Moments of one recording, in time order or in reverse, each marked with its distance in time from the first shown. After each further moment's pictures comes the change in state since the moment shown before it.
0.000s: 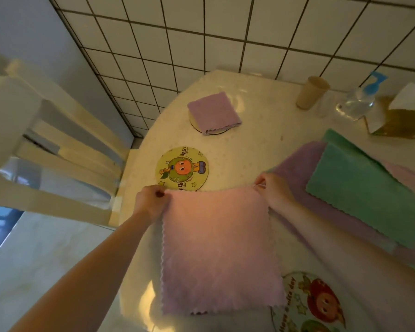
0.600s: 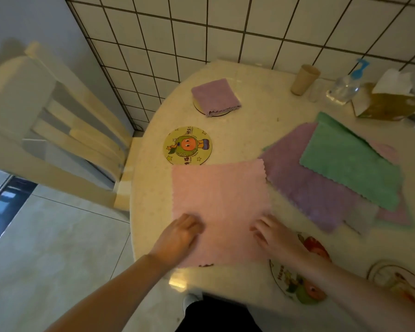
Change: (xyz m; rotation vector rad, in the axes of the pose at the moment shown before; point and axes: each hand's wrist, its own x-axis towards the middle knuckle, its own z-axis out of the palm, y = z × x) left_hand -0.134 -0.093 0.046 0.456 -0.116 1.067; right_hand -0.199 0.033 0.042 -0.212 -0.106 -0.484
